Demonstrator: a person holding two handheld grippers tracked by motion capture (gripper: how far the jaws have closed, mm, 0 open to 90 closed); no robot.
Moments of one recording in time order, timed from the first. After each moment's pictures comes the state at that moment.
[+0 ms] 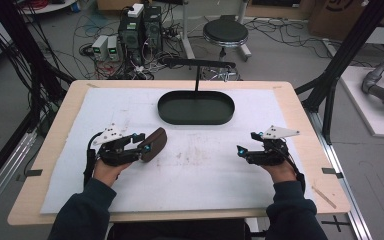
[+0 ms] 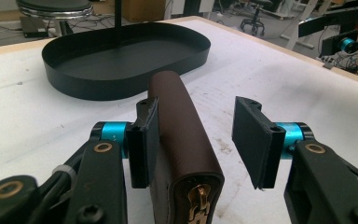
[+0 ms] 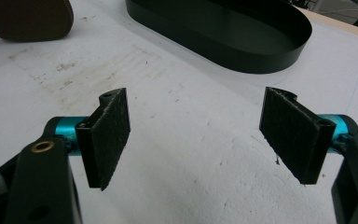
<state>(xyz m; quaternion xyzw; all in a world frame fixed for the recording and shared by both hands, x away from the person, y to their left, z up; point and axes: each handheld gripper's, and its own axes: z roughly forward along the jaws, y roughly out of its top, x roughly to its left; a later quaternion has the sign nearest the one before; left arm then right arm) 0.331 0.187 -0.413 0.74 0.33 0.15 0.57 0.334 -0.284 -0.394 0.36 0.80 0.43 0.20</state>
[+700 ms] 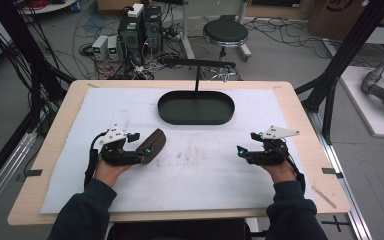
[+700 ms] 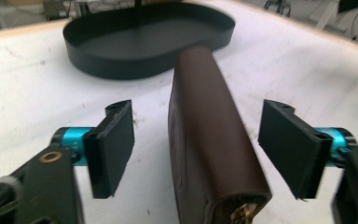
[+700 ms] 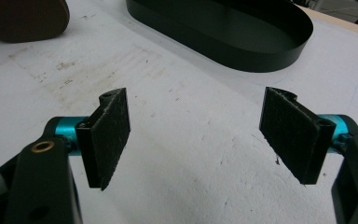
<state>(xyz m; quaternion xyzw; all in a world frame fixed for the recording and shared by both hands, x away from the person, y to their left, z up) 0.335 0.184 -0.421 0.75 0.36 0.17 0.52 0.334 -0.285 -0.394 0.36 0.81 0.43 0.20</state>
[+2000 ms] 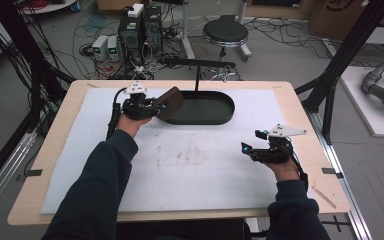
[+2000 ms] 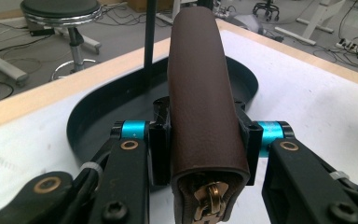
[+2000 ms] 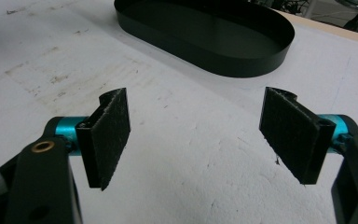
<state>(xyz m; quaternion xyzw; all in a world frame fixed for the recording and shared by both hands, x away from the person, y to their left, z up) 0.462 0.138 -0.368 0.76 0.33 0.15 0.54 0.337 -0.298 -0.392 0.37 0.79 0.45 0.20</state>
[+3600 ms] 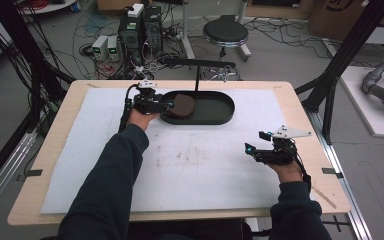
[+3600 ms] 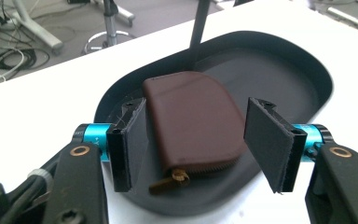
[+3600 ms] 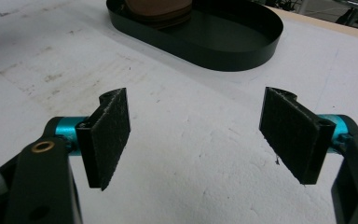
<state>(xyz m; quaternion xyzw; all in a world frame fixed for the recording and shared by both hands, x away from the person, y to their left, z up) 0.490 0.124 -0.387 0.76 0.40 0.18 0.48 0.333 -0.307 -0.394 0.39 0.78 0.45 0.20</state>
